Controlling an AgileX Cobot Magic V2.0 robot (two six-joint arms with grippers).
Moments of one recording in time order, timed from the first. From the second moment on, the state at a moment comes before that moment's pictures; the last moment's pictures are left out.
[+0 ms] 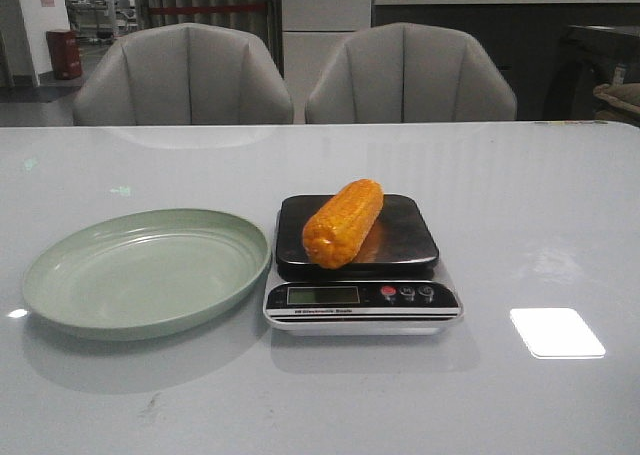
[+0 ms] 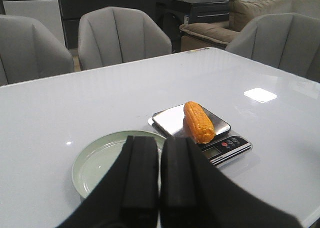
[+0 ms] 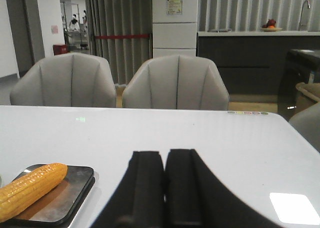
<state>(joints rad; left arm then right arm) -0.64 -0.01 -0.39 0.14 0.57 -0.16 0.10 0.07 -0.12 -0.06 0.04 0.12</state>
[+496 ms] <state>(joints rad) -0.64 -0.01 -0.39 0.14 0.57 -0.16 0.10 0.25 -0.29 -0.05 0.32 0.12</state>
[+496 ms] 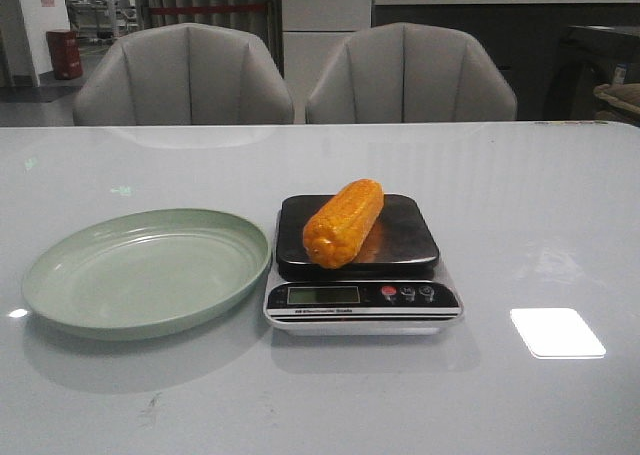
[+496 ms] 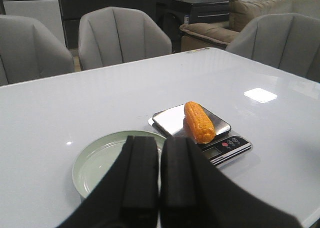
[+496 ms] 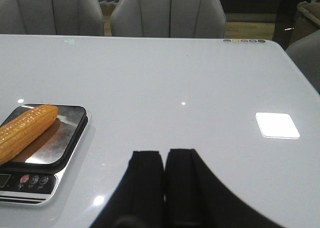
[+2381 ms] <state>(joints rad) -0.64 -0.01 -0.39 0.14 0.57 -0.16 0.63 1.92 -1.55 -0.12 0.88 0.90</state>
